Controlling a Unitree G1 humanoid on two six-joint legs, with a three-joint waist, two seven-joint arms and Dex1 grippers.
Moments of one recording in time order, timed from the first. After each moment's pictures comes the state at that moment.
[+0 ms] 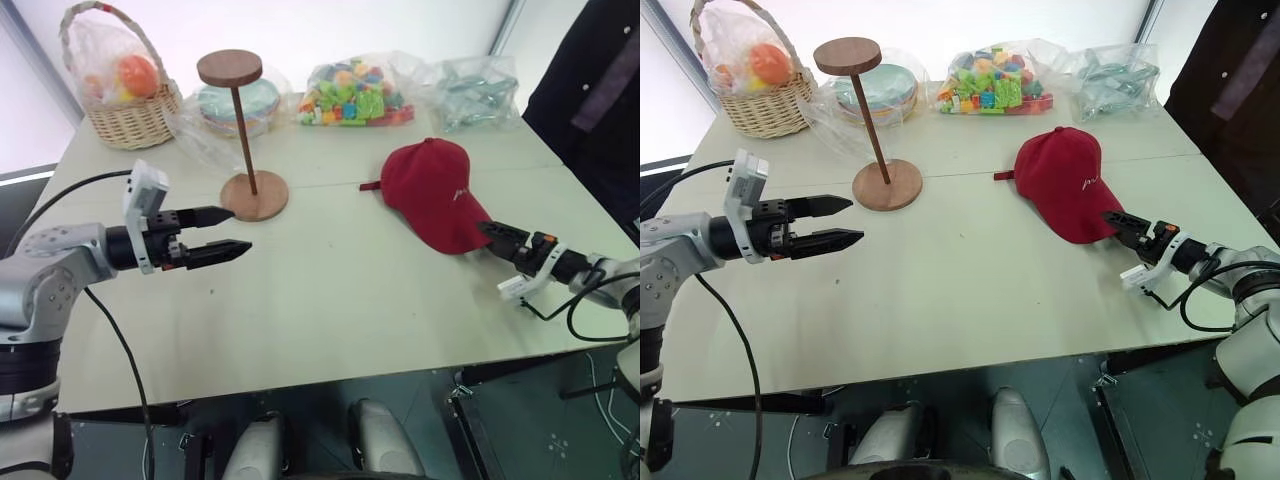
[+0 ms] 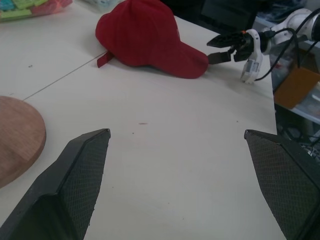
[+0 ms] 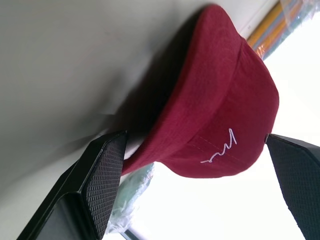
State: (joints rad) left arm -0.41 0.84 0.21 -0.17 -0.75 0.80 -1.06; right arm -0.94 -0.98 0.88 1.27 -1.47 -0.64 -1.03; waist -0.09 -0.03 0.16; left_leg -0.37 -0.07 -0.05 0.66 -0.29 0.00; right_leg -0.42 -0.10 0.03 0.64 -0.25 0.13
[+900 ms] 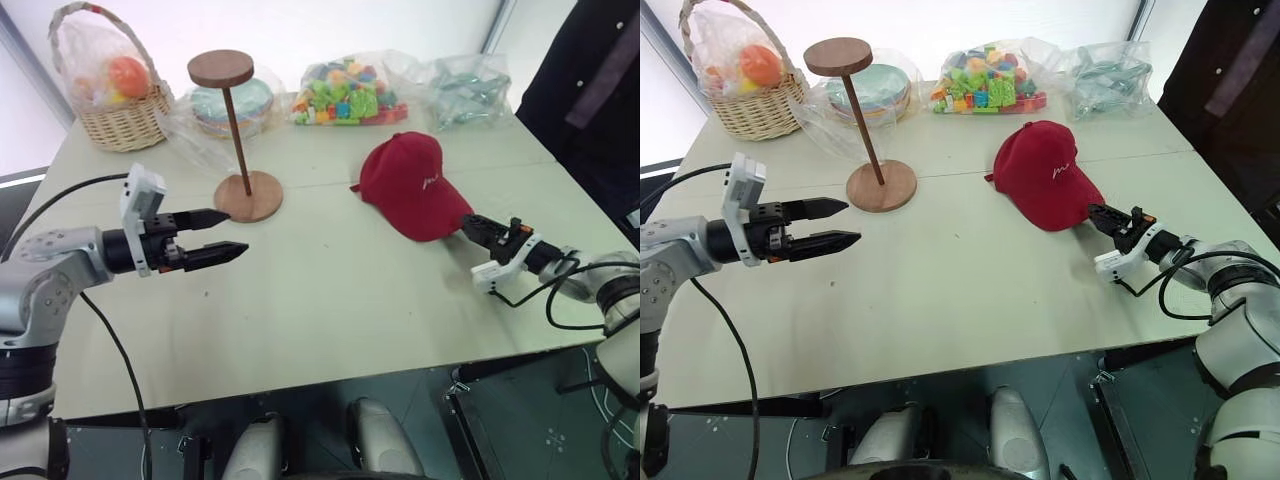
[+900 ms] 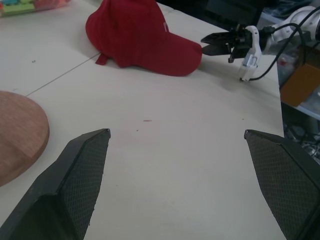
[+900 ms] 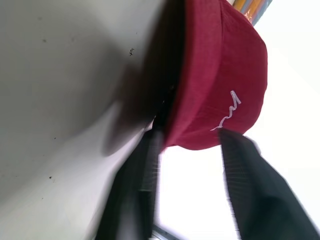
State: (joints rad) left arm -0.39 0.85 0.22 -0.17 -0.75 0.80 -1.04; right arm -0.95 -0.92 0.86 1.27 -1.29 -0.71 -0.89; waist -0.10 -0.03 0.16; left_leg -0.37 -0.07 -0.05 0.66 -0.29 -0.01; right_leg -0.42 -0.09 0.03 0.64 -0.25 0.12
